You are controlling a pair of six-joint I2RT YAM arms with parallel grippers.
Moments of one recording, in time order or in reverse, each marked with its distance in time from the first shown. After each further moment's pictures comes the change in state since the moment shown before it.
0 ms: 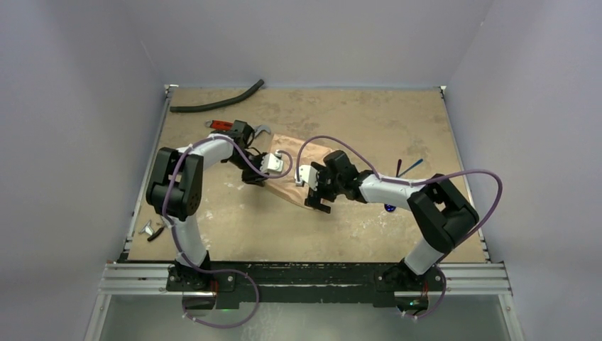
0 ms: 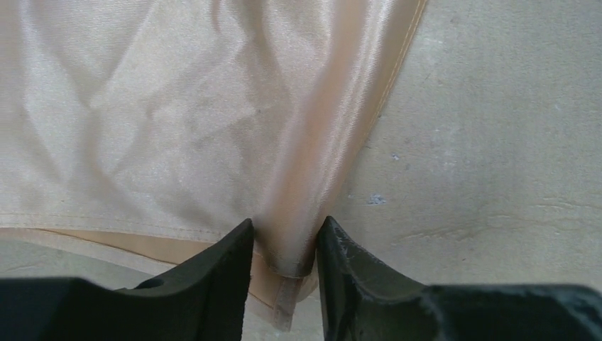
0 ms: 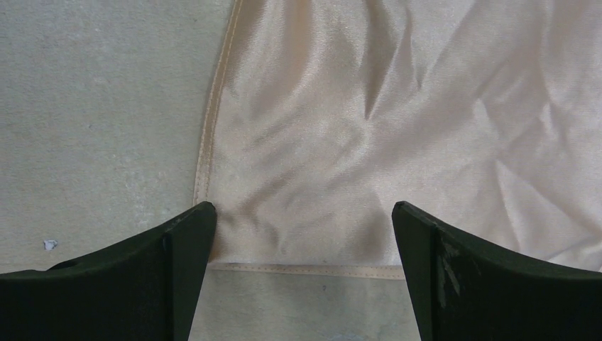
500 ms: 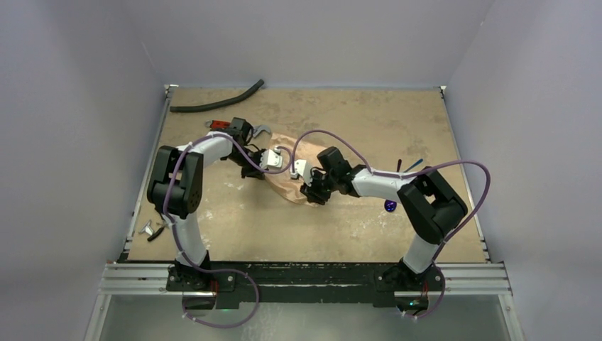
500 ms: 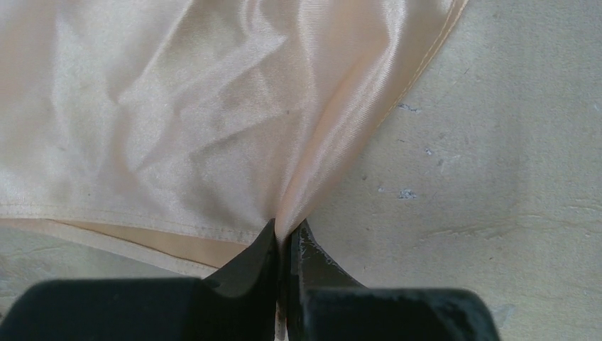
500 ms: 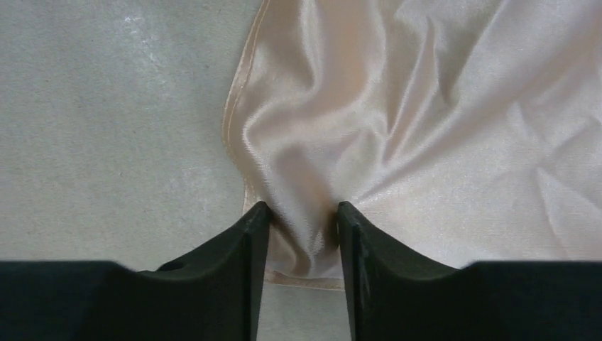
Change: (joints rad) left arm 0.011 0.031 0.047 0.011 -0.008 -0.023; right arm 0.002 0.092 0.094 -0.042 -0.055 0.126
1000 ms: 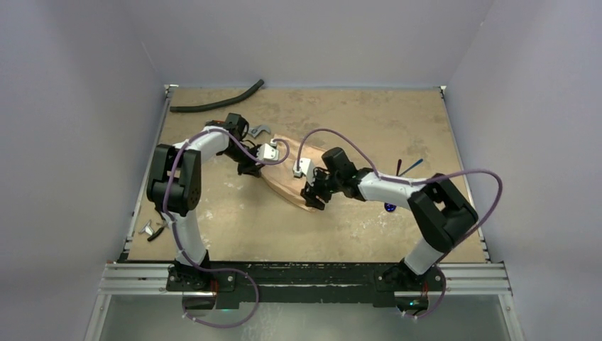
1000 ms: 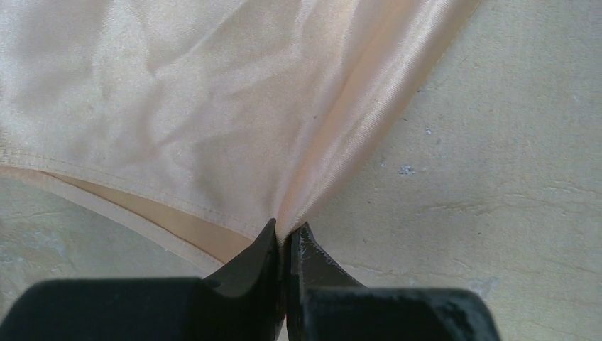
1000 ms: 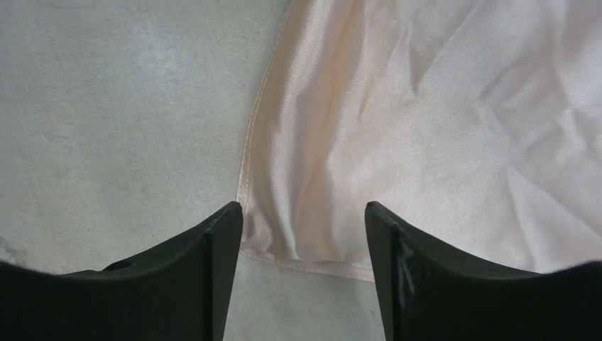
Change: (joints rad) left arm 0.043 0.021 0.072 -0.092 0.019 -0.018; right arm 0.000 -0.045 -0.034 0.034 -0.060 0.096
